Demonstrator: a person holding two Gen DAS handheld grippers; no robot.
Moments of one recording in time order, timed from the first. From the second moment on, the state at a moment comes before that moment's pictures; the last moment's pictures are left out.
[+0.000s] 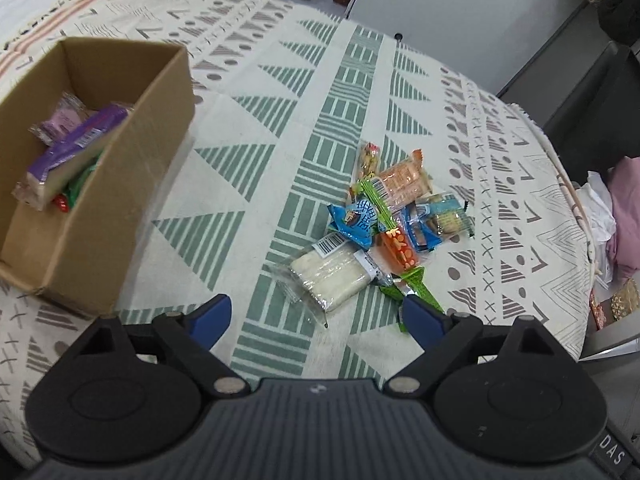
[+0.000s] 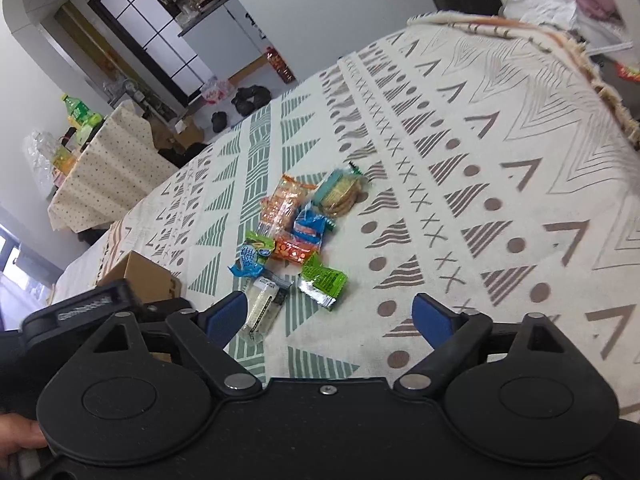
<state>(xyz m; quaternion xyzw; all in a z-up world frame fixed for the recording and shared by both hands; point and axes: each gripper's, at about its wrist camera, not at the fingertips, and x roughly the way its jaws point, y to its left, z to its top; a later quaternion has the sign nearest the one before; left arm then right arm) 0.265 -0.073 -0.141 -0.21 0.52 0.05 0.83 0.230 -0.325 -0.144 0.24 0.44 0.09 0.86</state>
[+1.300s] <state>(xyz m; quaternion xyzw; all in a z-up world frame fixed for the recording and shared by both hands) 0.325 -0.082 -0.202 -0.19 0.58 0.07 0.79 0.294 -0.282 -0.218 0.23 0.48 0.12 0.84</state>
